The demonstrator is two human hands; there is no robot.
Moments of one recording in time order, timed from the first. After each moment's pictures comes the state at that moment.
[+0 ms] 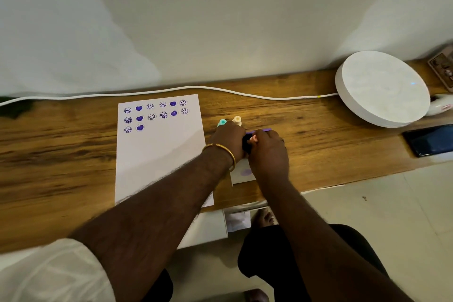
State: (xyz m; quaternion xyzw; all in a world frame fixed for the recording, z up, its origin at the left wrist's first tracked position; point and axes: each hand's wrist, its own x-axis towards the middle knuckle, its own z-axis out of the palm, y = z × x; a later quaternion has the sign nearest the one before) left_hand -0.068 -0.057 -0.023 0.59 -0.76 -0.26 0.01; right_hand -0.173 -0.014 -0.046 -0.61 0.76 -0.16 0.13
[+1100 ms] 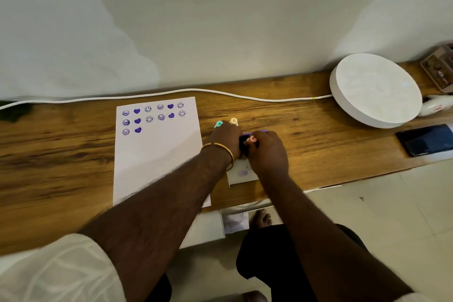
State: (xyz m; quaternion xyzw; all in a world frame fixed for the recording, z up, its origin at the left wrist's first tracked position) left_hand -0.073 -0.061 -0.020 0.61 -0.74 -0.28 0.00; right_hand -0.182 -0.018 -0.047 -0.59 0.76 -0.20 0.17
